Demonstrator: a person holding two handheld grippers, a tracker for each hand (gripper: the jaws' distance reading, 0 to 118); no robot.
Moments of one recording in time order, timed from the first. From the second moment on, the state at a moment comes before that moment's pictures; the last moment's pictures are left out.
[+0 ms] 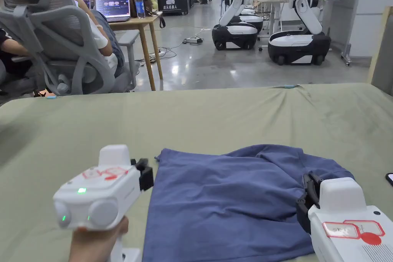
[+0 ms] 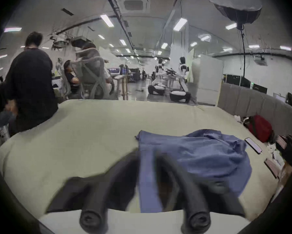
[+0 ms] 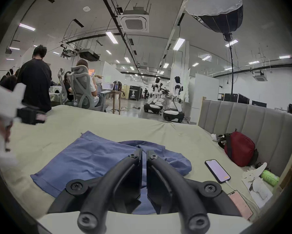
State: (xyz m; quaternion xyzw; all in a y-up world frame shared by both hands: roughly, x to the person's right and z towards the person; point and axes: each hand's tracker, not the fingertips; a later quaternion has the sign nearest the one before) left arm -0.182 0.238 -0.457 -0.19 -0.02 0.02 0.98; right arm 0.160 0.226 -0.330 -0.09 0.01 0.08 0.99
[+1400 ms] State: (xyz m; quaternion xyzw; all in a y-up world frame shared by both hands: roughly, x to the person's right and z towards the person) left arm -0.195 0.226 -0.657 -0.30 -0.07 0.06 0.95; right arm 0.246 0.209 -0.470 -0.28 0.04 0.02 0.96
